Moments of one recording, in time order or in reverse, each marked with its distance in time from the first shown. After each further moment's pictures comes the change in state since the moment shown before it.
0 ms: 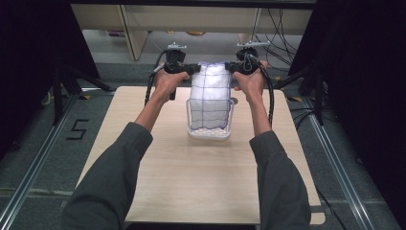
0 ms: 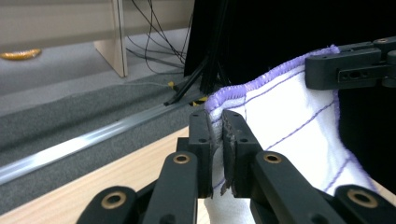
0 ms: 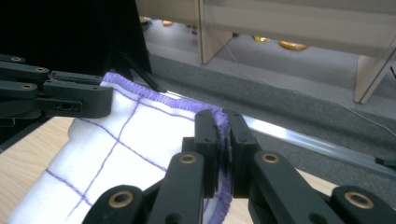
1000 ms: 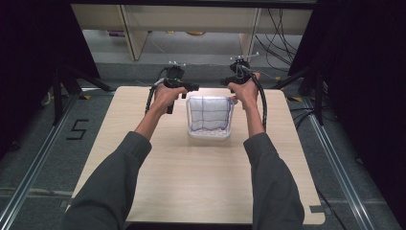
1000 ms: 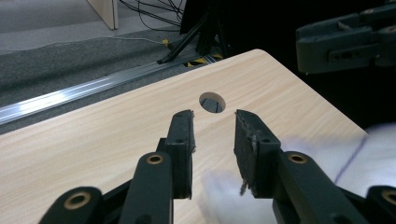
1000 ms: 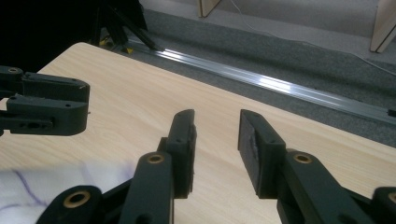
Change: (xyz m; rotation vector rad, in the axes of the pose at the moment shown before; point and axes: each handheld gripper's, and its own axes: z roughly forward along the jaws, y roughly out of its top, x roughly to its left) left arm 0.018 -0.050 0.012 0.149 -0.018 -0.077; right arm -0.008 -0.033 0.040 0.187 0.004 0.054
